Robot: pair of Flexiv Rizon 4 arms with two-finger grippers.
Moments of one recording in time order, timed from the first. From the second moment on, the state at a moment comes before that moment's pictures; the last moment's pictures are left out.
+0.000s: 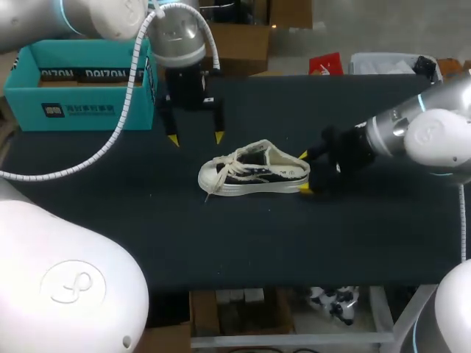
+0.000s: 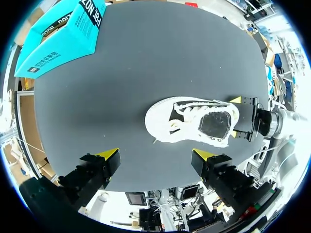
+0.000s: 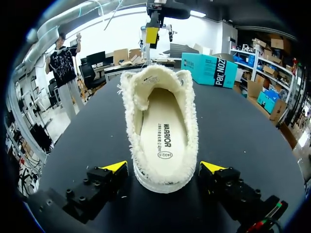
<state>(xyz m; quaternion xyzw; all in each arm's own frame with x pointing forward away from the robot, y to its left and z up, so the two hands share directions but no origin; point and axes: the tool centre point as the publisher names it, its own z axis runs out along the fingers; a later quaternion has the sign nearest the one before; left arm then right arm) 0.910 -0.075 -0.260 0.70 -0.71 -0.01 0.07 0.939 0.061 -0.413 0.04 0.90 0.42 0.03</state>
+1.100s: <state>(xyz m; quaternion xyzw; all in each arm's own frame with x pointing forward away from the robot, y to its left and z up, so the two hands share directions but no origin) 0.925 -0.098 -0.278 0.70 -0.71 -0.01 0.07 0.943 0.076 -0.429 0.06 0.88 0.47 0.02</state>
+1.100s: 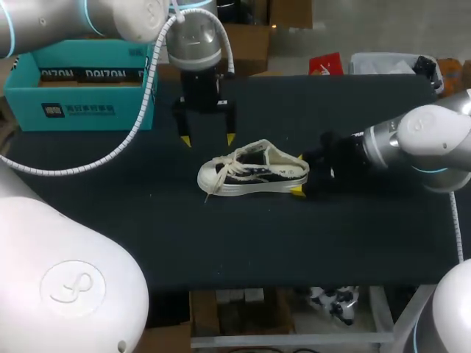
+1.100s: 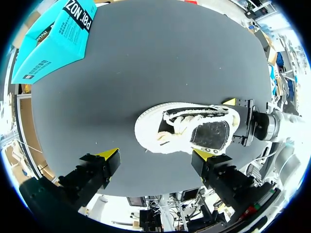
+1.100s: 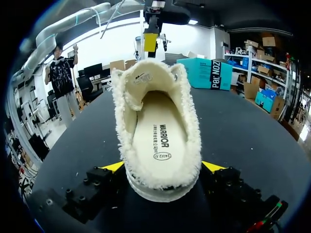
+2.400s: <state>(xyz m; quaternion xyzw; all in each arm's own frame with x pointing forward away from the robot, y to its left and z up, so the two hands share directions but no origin) 0.906 -0.194 -0.290 0.69 -0.72 -0.02 0.02 0.944 0.081 -0.433 0.06 0.87 0.49 -0.01</state>
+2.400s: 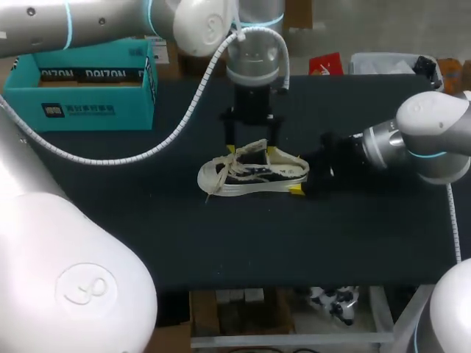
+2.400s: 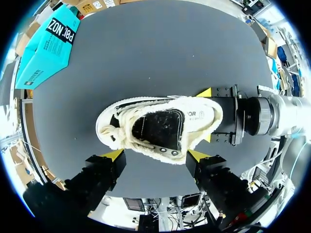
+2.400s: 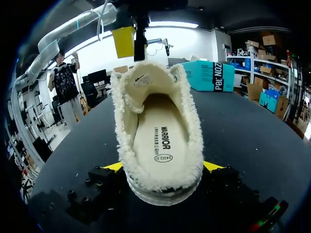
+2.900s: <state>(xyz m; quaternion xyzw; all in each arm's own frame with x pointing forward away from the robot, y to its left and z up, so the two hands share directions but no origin) 0.920 -0.215 -0.316 0.70 -0.71 -0.08 -0.01 0.944 0.081 -0.433 0.06 0.87 0.49 -0.01</state>
